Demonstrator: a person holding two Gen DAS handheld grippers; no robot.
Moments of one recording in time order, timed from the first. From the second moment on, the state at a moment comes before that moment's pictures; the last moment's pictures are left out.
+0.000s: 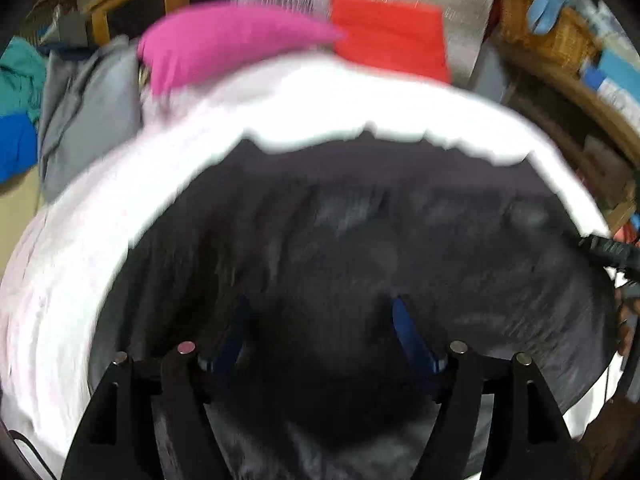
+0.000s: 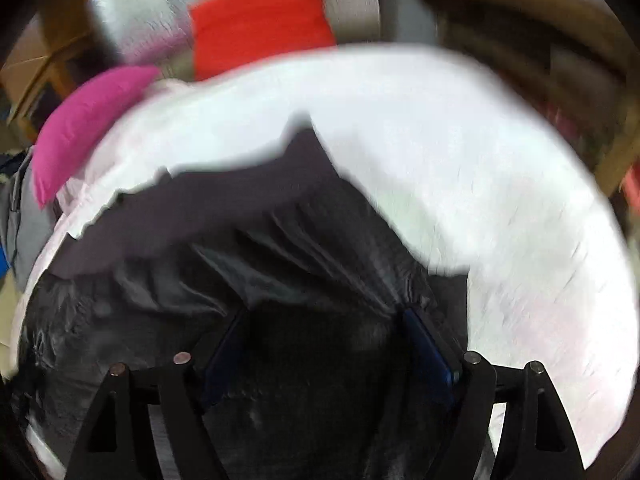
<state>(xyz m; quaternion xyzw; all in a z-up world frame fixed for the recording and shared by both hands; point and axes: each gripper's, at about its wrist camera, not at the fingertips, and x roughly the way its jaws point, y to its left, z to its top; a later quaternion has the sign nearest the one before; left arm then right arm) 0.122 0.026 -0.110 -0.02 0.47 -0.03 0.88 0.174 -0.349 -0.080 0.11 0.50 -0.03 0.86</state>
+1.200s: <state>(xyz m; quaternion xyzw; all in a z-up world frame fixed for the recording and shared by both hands) -0.086 0.005 -0.004 -0.01 0.32 0.01 0.95 -0.122 -0.226 0.039 0.05 0.32 0.03 0.94</state>
